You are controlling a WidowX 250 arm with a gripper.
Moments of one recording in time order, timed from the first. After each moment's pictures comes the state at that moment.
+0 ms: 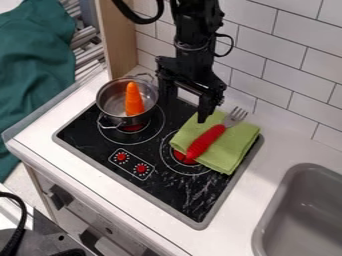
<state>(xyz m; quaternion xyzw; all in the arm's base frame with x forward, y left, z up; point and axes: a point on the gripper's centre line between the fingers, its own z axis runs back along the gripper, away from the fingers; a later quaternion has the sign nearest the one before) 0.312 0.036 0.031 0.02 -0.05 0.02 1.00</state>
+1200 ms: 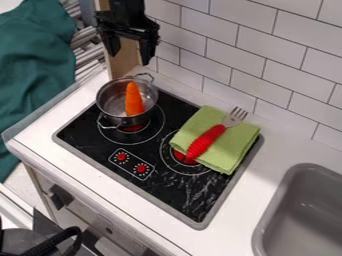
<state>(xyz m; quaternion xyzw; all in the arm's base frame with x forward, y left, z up) 0.338 0.167 0.050 0.03 -0.10 0.13 0.99</state>
